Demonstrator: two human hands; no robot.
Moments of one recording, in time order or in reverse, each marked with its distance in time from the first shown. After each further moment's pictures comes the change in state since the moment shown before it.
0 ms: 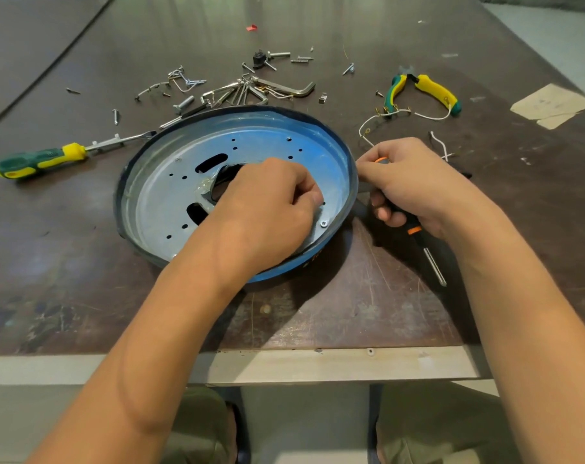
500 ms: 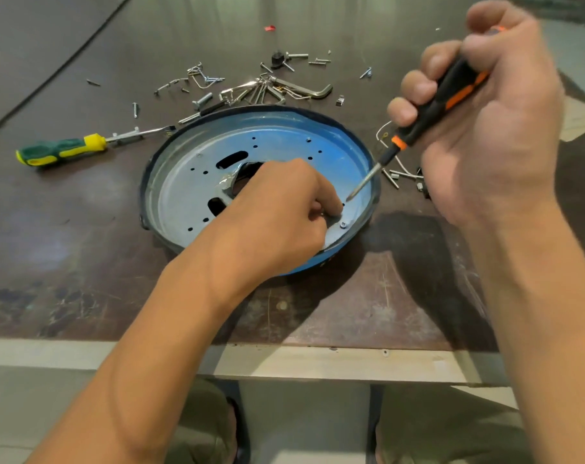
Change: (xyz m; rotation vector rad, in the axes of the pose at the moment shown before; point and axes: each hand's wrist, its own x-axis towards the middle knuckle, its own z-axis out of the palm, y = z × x) left_hand -0.011 -0.002 -0.014 0.097 -0.060 0.111; right_hand -0.043 -0.061 0.009 1.058 0.017 -0.603
